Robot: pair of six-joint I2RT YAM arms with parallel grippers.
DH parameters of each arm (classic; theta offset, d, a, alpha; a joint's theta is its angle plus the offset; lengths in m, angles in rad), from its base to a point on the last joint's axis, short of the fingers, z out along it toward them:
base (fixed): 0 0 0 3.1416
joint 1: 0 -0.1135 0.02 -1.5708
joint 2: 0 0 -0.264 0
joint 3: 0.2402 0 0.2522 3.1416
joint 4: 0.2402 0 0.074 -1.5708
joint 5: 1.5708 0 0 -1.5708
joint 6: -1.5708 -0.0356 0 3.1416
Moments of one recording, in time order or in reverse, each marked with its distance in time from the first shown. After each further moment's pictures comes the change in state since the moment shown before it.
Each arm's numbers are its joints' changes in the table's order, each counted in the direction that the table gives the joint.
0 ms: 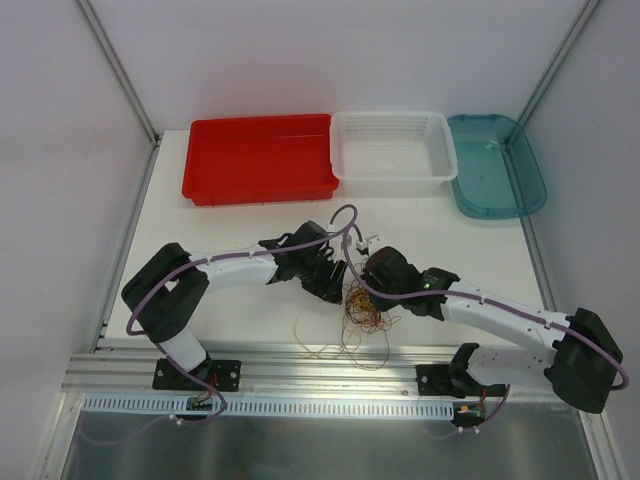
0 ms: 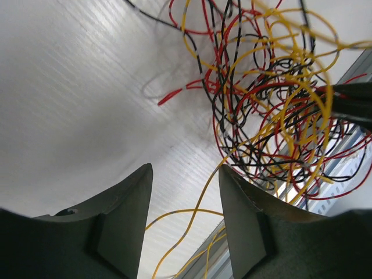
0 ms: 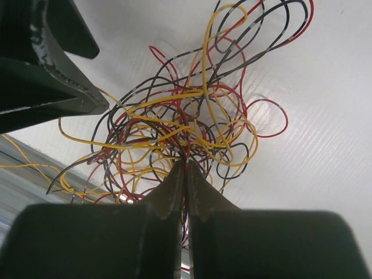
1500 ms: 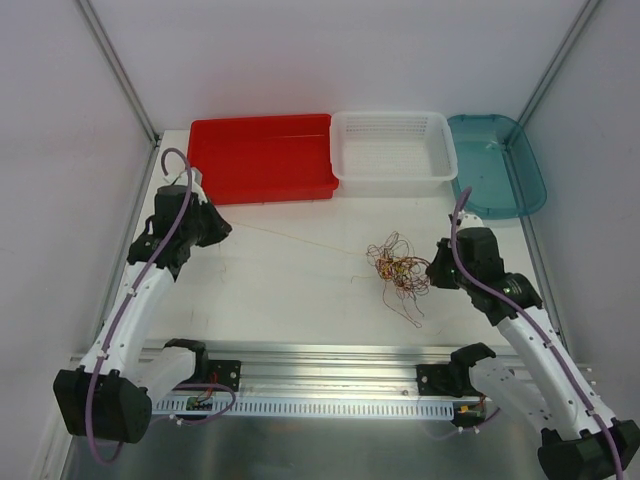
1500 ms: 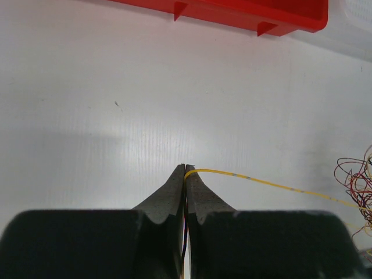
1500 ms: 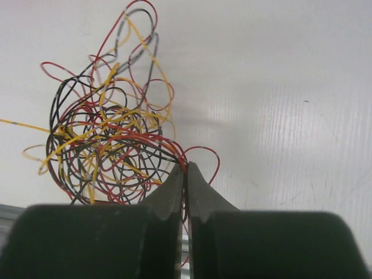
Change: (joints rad) left arm -0.729 0.651 -0.025 0.327 -0.232 0.090; right arm 0.586 0.402 0.034 0.229 -0.113 0.010
